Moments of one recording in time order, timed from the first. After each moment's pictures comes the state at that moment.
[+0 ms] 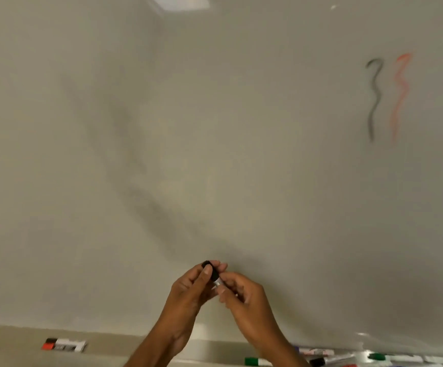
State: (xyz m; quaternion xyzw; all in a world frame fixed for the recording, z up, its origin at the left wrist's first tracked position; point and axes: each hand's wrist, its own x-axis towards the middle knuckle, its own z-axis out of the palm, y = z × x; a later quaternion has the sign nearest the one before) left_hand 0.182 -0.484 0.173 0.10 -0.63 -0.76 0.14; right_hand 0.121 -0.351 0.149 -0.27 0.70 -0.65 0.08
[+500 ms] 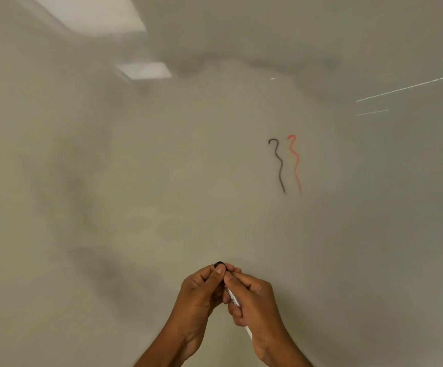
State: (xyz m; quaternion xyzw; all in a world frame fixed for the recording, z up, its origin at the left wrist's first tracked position) left_hand 0.152 -0.372 0.293 -0.03 -0.62 -0.77 0.11; right_hand 0.116 -0.253 0.271 -0.18 0.59 -0.78 0.06
